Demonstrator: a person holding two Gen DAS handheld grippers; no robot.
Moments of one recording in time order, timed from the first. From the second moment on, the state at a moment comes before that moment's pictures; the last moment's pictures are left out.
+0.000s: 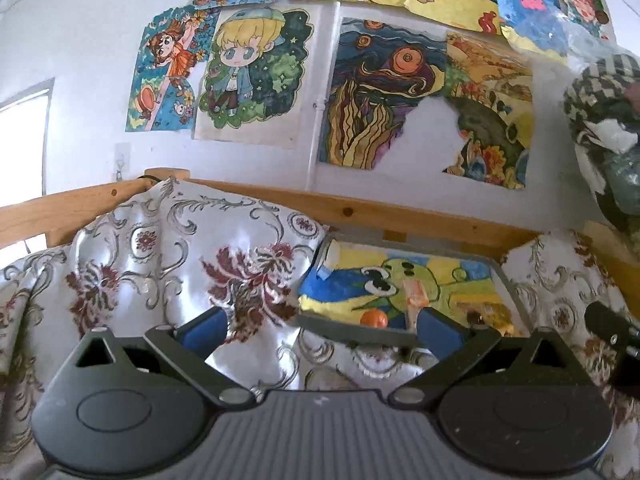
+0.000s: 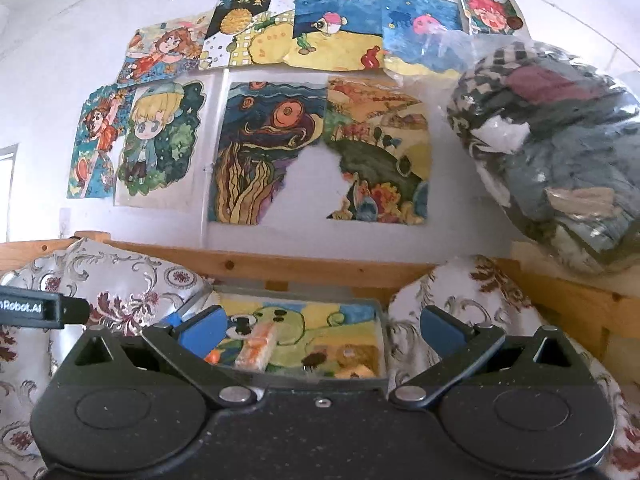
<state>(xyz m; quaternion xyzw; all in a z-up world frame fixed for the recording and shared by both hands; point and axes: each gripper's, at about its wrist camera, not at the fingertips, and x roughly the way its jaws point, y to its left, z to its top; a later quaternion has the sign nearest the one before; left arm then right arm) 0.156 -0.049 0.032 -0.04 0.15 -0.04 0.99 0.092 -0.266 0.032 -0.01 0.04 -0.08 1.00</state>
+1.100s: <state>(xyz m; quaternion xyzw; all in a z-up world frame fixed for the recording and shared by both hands) 0.094 -0.002 -0.014 -0.06 0.32 -0.05 0.95 0.041 -0.220 -0.005 -0.03 0.24 0.01 0.97</state>
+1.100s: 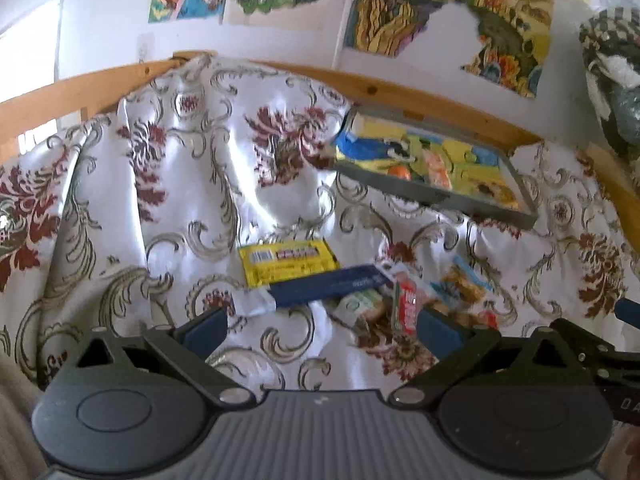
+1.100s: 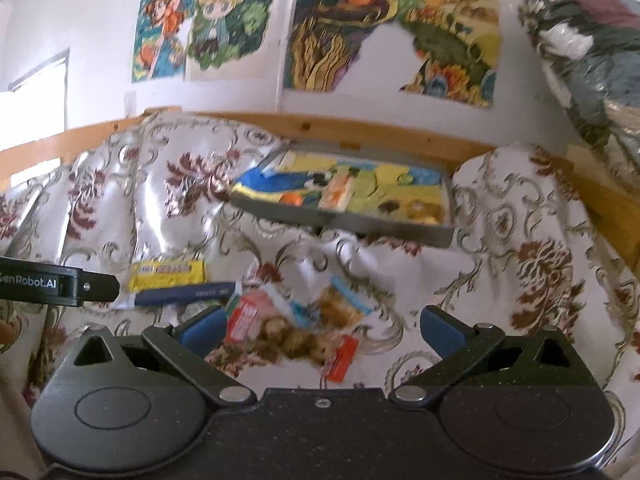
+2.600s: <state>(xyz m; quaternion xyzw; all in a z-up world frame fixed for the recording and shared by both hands) 0.193 -0.026 -0.055 0.02 0.45 -0.13 0.88 0.136 -0.237 -0.049 -0.03 0.40 0.06 0.91</state>
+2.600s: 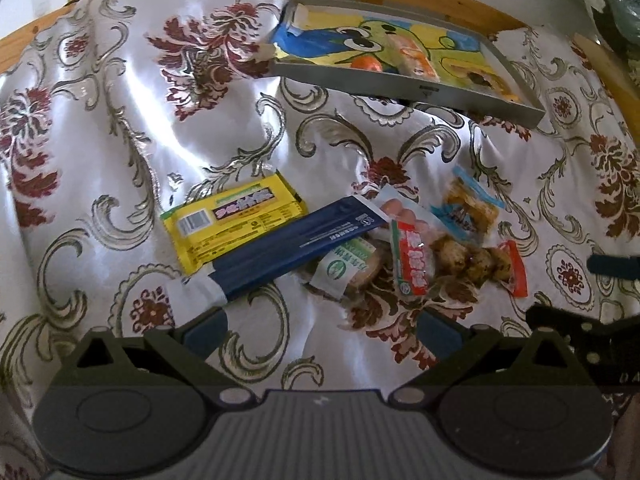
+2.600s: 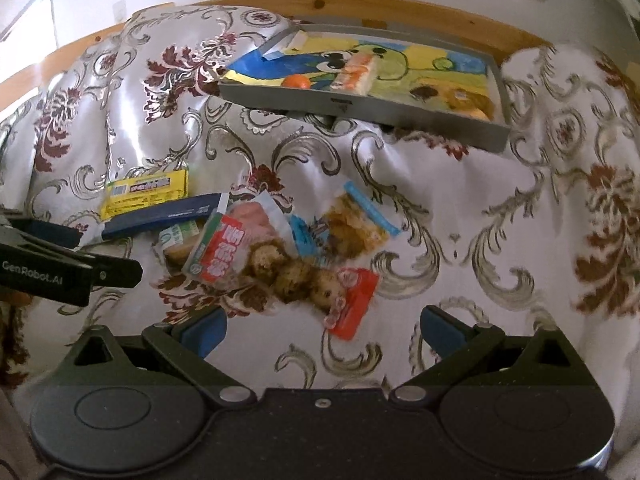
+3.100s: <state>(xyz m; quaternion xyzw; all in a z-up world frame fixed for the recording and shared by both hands) 0.216 -0.026 -0.068 0.01 0.45 -0.14 0.88 0.181 -0.233 -0.073 -0.09 0.40 0.15 0.90</state>
